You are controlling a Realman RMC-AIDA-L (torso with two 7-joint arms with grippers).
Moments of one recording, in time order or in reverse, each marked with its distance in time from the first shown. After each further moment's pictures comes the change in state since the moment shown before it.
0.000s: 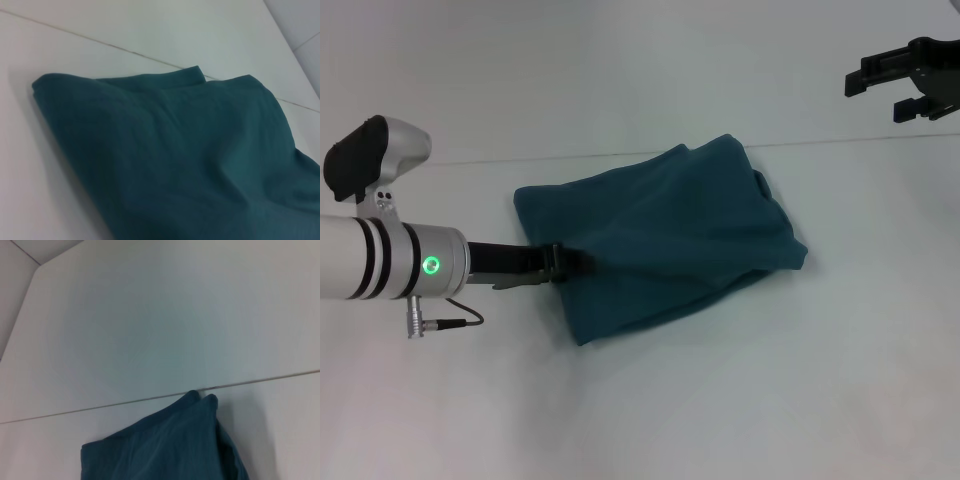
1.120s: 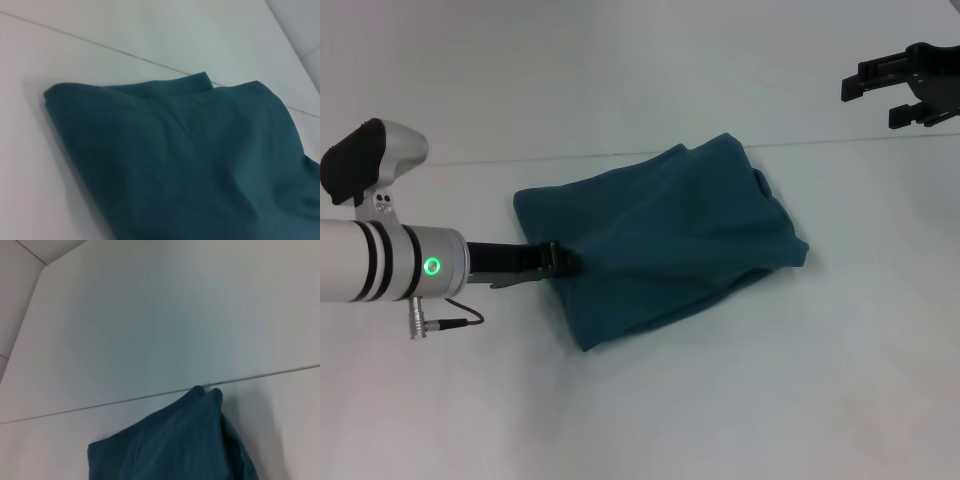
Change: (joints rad) left arm 0.007 -0.008 -0.001 -0.003 -0.003 -0.037 -0.001; right arm -0.013 0.002 0.000 0.013 0.028 -0.001 -0.008
